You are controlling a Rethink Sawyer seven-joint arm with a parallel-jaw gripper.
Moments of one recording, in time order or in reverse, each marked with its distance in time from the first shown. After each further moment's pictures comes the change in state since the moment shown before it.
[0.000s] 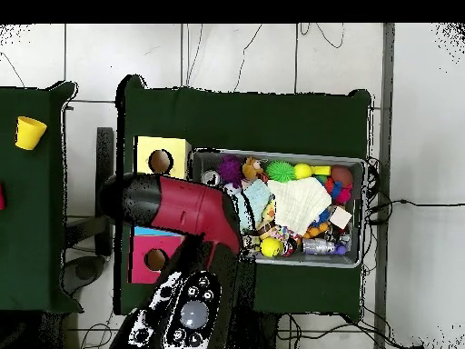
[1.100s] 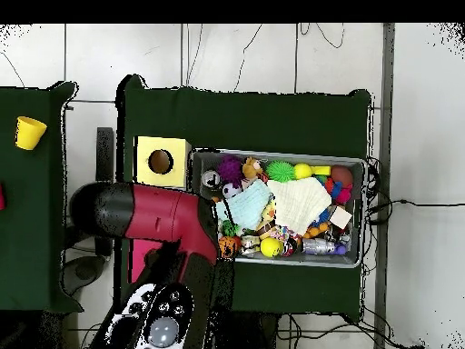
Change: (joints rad) arm 0.062 -0.019 -0.024 0.004 -0.002 0.078 0.000
